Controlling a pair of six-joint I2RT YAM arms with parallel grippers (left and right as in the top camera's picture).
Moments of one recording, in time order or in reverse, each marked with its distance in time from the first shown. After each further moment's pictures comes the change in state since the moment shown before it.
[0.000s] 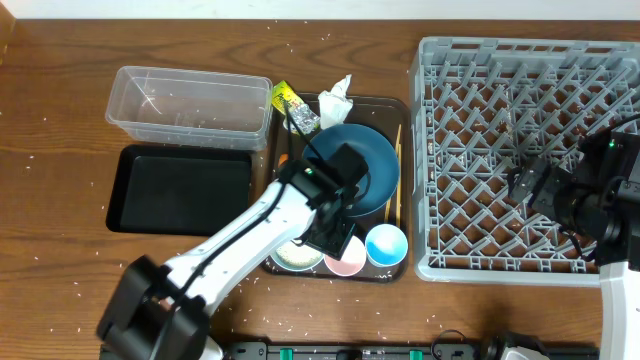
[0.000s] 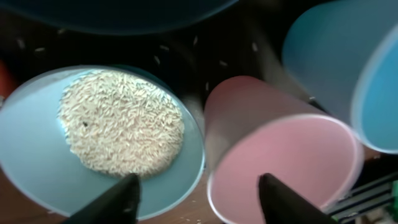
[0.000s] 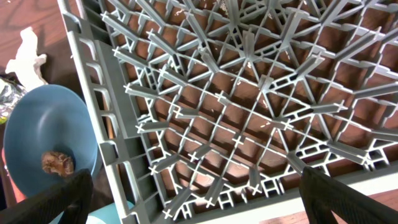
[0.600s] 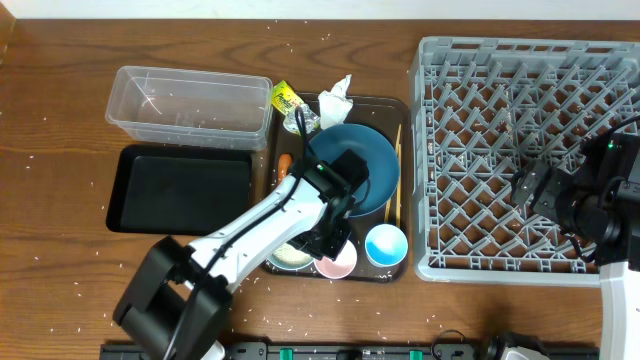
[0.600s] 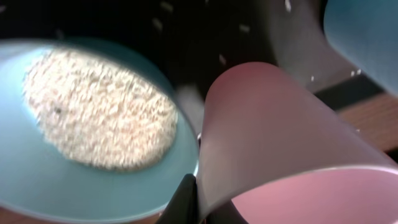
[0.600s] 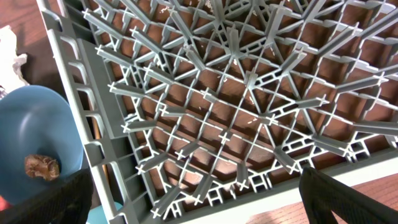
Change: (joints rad) left arm -0.002 0.060 0.011 -0.086 -0.003 0.022; right arm 0.000 0.000 0.000 -0.017 0.045 0.000
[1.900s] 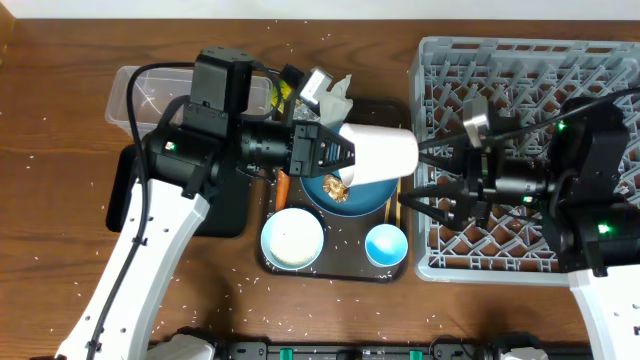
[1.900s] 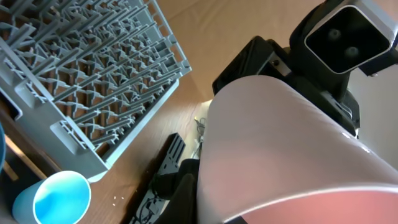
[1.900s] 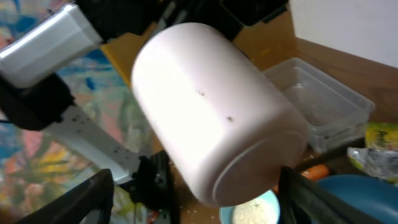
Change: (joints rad) left arm 0.402 -0.320 0.230 0.403 1.054 -0.160; right arm 0.366 0.000 0.002 0.555 -1.156 -0.294
